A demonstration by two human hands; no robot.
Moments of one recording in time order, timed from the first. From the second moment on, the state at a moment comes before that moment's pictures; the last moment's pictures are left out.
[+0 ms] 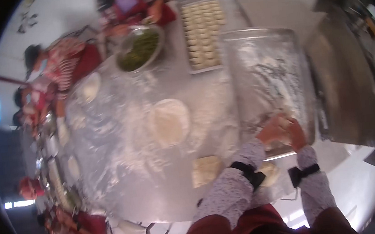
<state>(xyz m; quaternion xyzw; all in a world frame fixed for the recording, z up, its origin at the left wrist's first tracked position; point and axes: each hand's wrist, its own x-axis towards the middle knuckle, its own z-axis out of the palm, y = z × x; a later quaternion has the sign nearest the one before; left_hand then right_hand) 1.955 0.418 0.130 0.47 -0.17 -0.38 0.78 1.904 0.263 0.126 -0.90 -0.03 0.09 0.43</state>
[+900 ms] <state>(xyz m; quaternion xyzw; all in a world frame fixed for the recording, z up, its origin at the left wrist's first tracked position) 1.701 1.124 0.175 0.32 0.30 0.13 0.89 1.779 0.934 0.176 -0.53 -0.04 0.31 0.79</state>
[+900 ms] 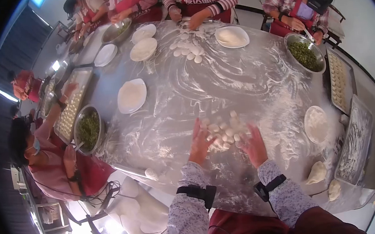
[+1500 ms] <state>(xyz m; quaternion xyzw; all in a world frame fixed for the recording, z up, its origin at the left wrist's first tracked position) 1.732 1.243 0.134 0.86 0.36 0.21 0.30 1.823 0.871 0.109 -0.99 -0.10 -0.01 0.09</state>
